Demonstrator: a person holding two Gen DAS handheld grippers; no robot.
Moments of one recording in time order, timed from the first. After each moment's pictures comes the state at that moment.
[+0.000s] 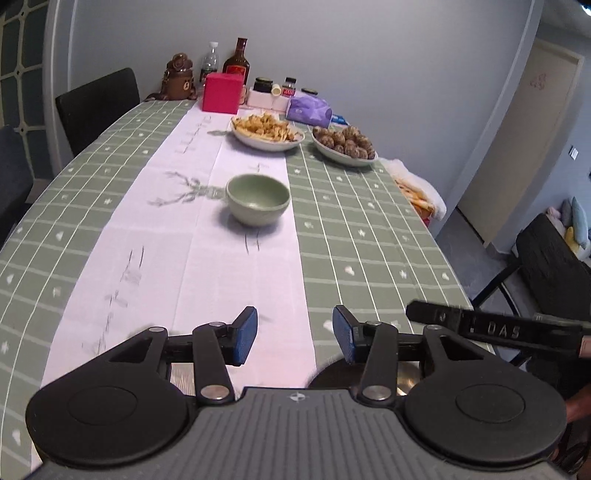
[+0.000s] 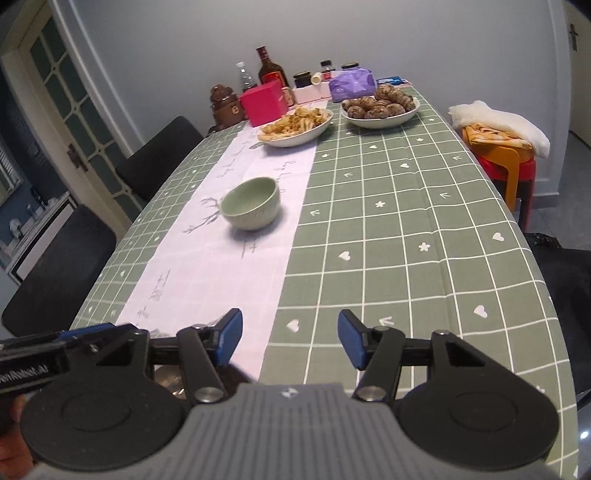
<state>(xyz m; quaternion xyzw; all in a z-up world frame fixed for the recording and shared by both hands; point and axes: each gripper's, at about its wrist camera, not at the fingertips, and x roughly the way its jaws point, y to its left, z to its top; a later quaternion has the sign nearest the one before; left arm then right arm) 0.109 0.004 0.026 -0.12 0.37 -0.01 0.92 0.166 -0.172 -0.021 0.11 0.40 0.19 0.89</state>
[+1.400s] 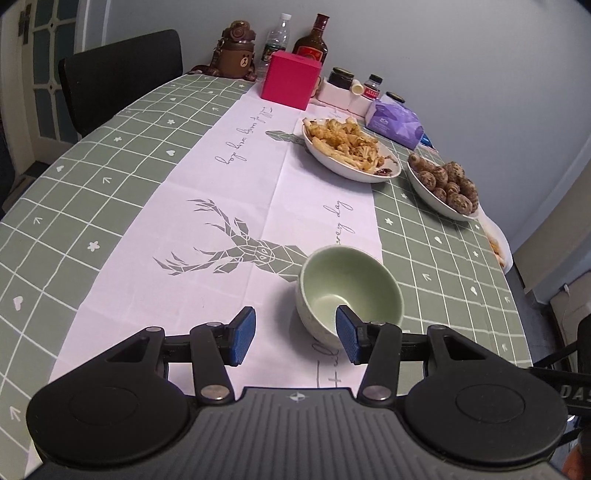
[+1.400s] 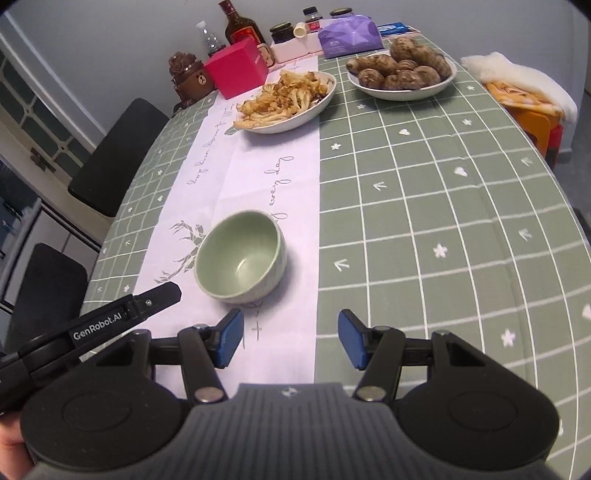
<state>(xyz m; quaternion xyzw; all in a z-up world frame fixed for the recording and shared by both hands) 0.295 0.096 -0.026 -0.19 0.39 0.07 0.90 0.345 -0.079 -0.031 0.12 0.49 0.17 0.85</state>
